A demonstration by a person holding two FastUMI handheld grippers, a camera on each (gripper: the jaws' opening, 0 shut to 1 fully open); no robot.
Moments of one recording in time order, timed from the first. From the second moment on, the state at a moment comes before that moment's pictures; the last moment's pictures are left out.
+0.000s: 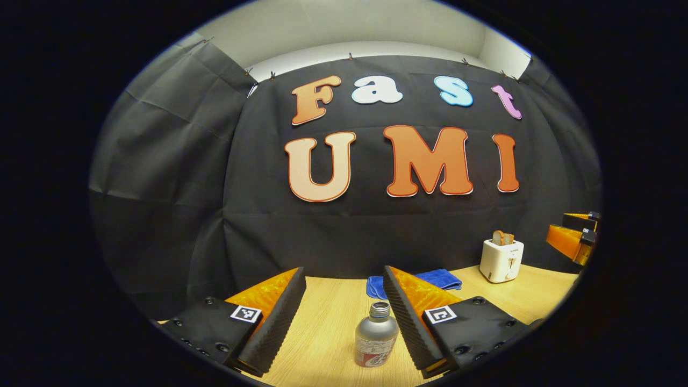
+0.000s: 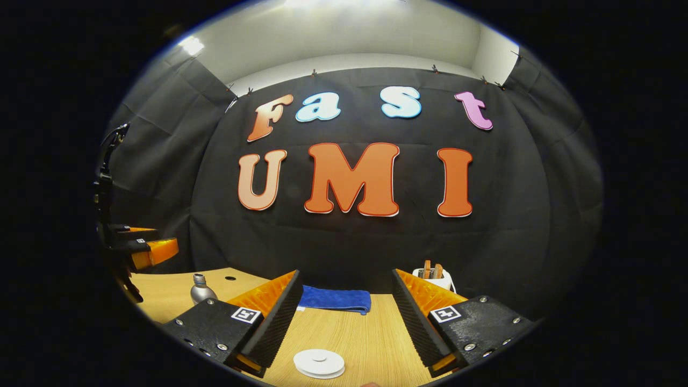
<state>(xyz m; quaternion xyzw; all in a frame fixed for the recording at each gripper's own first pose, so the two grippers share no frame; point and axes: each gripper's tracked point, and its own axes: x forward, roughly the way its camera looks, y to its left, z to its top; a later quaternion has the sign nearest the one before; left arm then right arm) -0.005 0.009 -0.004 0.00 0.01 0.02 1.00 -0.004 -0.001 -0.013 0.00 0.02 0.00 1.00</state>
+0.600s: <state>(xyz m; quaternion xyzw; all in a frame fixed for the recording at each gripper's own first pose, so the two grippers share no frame) -0.009 0.017 -0.021 0.00 0.03 0.03 1.00 0.002 0.012 -0.084 0.04 0.09 0.03 0.99</state>
